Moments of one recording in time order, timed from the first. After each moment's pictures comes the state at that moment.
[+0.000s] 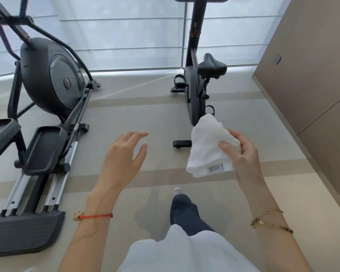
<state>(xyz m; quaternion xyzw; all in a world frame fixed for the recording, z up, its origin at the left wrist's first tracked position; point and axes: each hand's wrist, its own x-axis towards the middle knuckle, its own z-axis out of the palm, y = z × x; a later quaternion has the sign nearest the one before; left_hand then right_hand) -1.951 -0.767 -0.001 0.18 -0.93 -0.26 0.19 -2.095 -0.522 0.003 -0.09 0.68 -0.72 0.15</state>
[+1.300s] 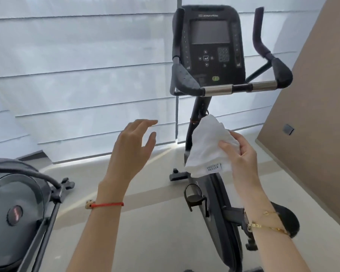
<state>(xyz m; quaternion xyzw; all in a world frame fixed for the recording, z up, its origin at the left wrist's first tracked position) -2.678 -1.280 0.113 0.03 -0.91 -0.24 0.32 -2.754 -1.039 0.089 -0.07 0.64 -0.76 -0.01</state>
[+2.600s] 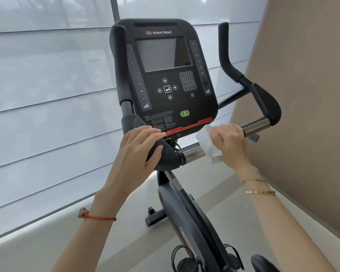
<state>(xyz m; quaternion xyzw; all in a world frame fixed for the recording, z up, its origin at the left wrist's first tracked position) -3.040 -1.331 0.117 -0.20 -0.91 -0.19 0.31 -3.127 -1.062 0.092 -0.16 0.92 -0.22 -0.29</state>
